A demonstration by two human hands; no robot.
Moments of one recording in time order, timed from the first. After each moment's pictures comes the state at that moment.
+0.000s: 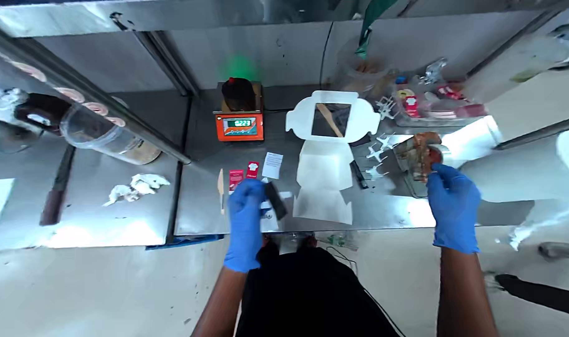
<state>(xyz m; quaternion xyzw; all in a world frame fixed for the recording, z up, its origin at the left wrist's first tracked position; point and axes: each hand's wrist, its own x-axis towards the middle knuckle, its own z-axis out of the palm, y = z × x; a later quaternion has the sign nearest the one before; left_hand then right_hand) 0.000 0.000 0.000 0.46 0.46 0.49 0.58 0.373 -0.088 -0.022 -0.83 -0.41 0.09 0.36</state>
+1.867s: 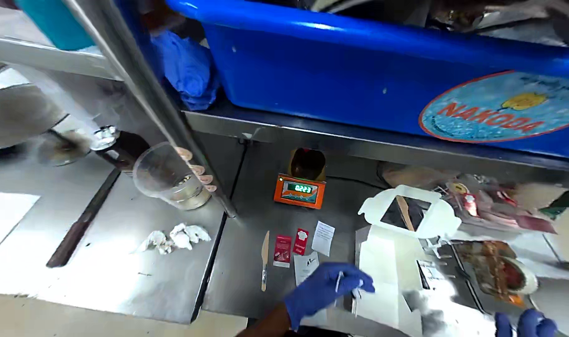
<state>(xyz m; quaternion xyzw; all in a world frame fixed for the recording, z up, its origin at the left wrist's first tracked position) -0.033 0.110 -0.073 0.54 0.13 0.30 0.78 0.379 -0.103 -0.104 -0.90 -0.39 -0.02 0.19</state>
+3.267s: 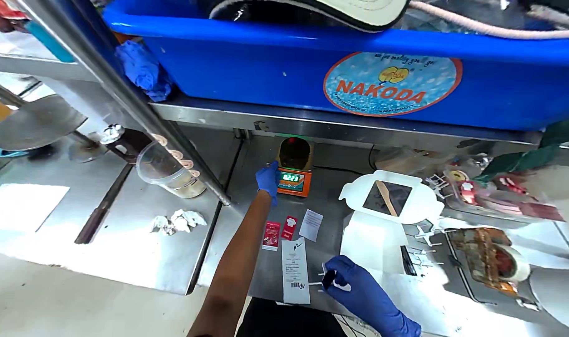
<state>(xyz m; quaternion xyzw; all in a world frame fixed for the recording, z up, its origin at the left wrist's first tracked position) -0.019 0.310 -0.102 0.22 0.63 0.44 0.60 0.169 0.018 -0.055 -0.59 -0.70 0.36 0.19</state>
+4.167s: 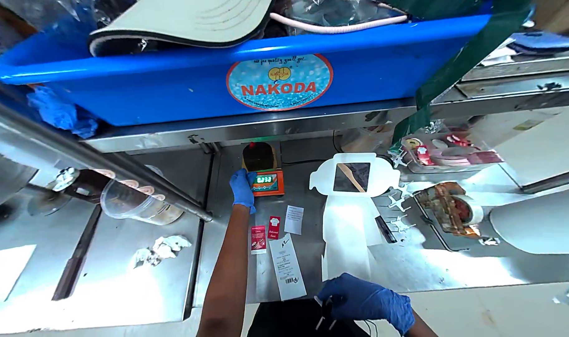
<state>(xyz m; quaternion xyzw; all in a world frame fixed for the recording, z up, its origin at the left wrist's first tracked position) -0.016 0.298 -0.108 0.28 0.54 0.56 0.56 0.193 -0.015 -0.066 -0.44 -0.67 0.60 0.07</state>
